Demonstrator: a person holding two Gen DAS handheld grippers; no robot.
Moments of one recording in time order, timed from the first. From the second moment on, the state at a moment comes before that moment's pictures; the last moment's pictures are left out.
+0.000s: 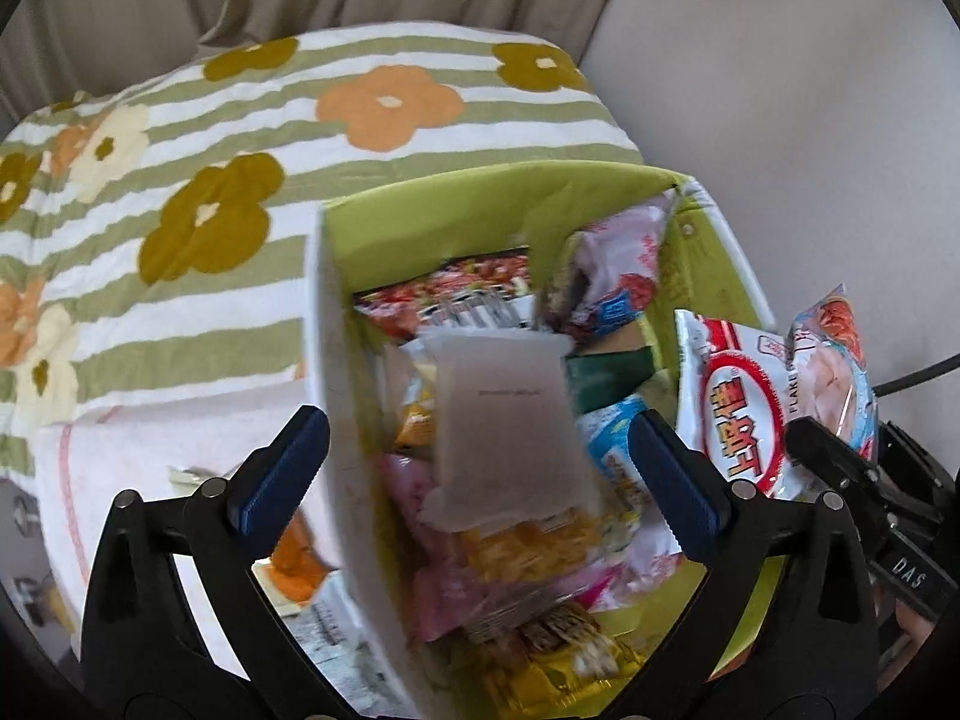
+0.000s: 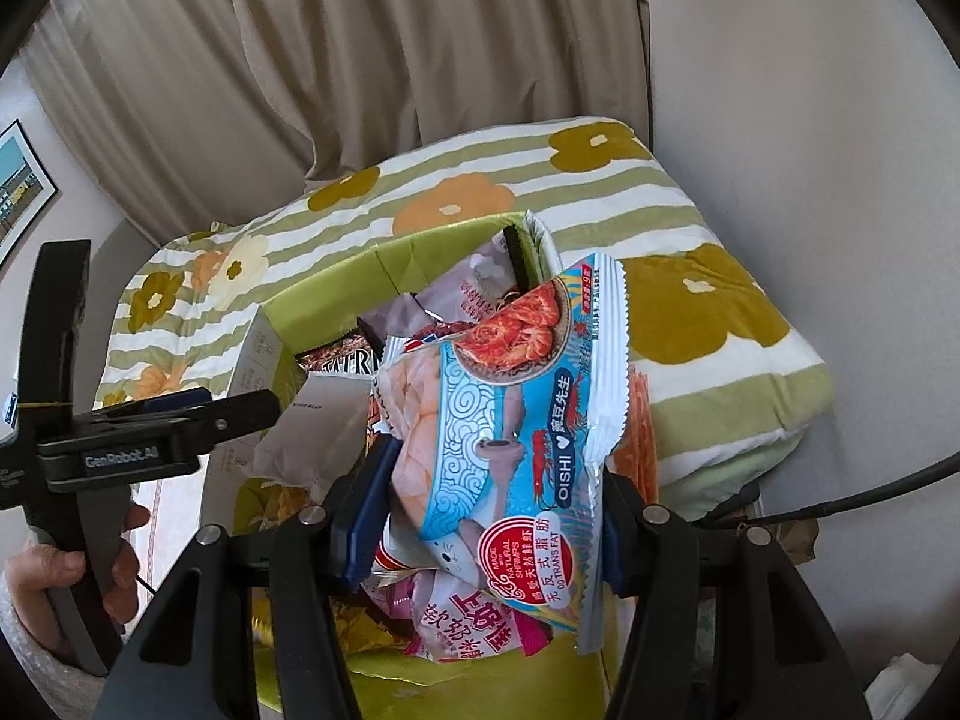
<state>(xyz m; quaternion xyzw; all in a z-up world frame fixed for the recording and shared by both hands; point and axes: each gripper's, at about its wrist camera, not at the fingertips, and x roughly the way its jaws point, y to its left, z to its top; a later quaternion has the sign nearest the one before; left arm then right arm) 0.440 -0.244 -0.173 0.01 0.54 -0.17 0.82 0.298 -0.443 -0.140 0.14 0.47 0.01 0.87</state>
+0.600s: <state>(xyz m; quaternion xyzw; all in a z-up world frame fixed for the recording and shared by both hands) 0.393 -0.181 -0.164 -0.01 0.52 -0.15 0.84 0.332 -0.418 -0.142 0.14 0.48 0.05 0.86</state>
